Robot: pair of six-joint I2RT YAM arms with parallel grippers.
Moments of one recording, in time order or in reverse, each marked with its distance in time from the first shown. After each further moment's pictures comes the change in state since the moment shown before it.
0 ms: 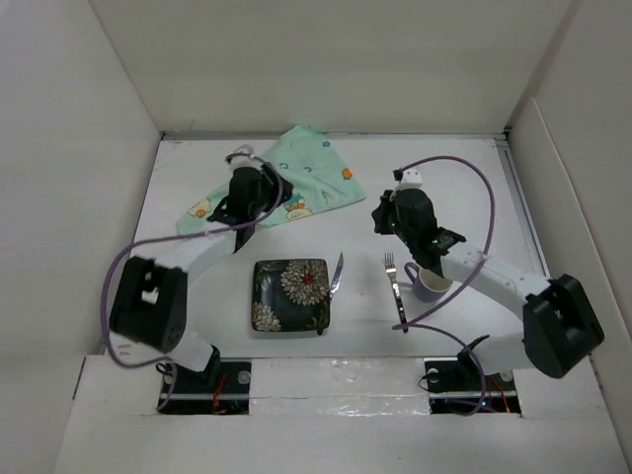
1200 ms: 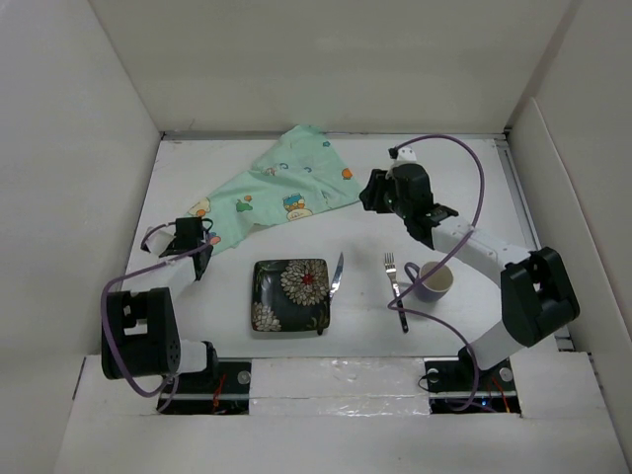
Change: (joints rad) left arm 0.463 -0.253 -0.406 -0.394 -0.375 -0.392; right arm -0.087 0.243 0.218 -0.011 -0.180 -0.018
